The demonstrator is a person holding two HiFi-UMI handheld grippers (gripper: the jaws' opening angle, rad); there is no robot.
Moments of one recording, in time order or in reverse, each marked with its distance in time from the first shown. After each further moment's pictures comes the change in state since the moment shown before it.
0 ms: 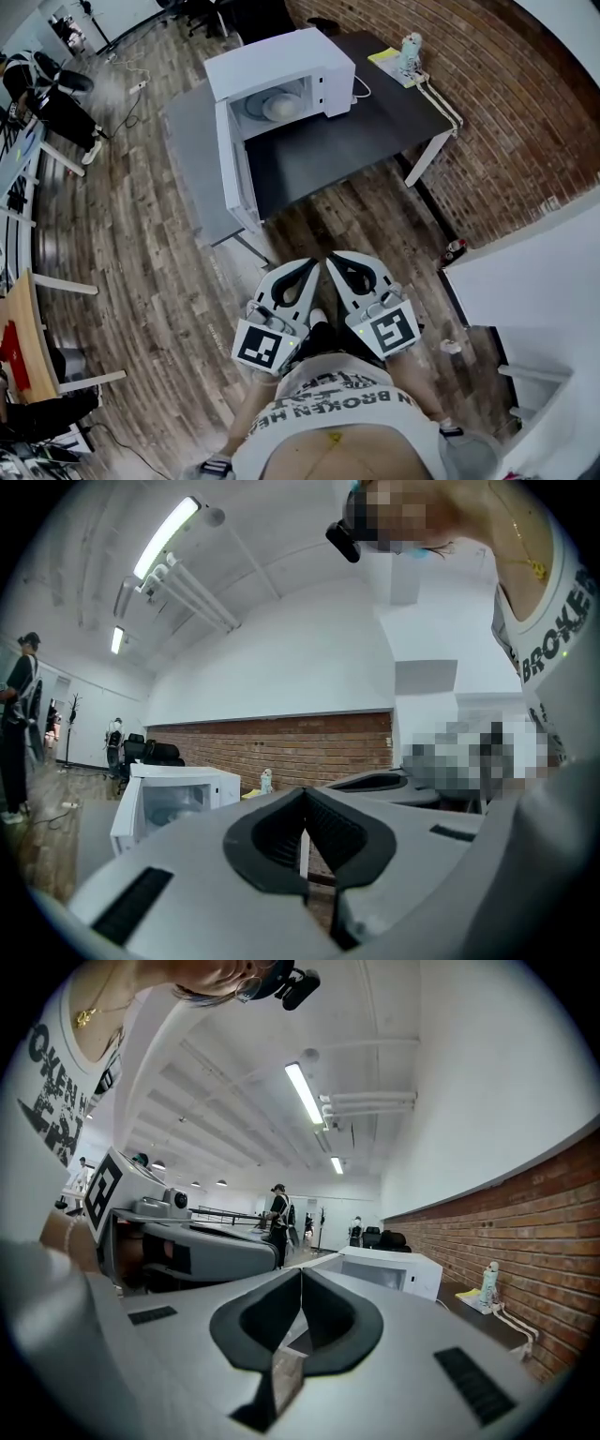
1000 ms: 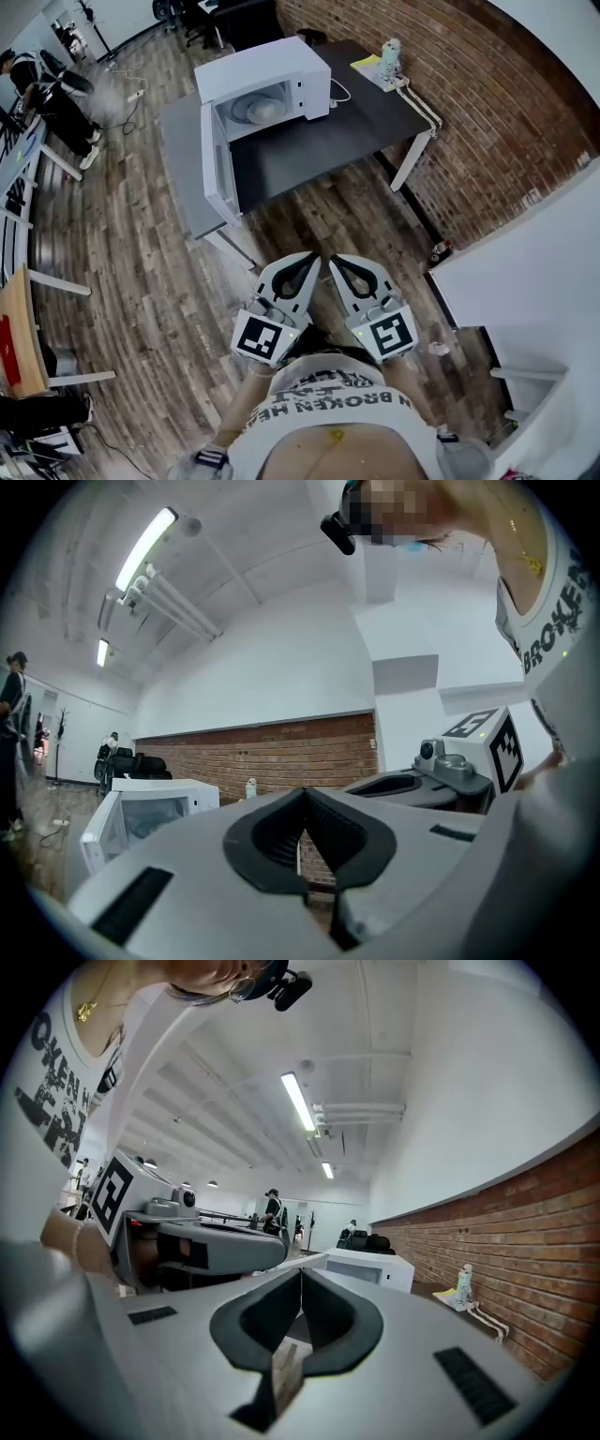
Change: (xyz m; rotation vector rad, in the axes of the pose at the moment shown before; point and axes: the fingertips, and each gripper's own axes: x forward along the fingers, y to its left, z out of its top) left arm 0.010 -0.087 0.013 0.068 -0.040 -0.045; right arm -0.097 -0.007 0.003 -0.004 -0.022 -0.069
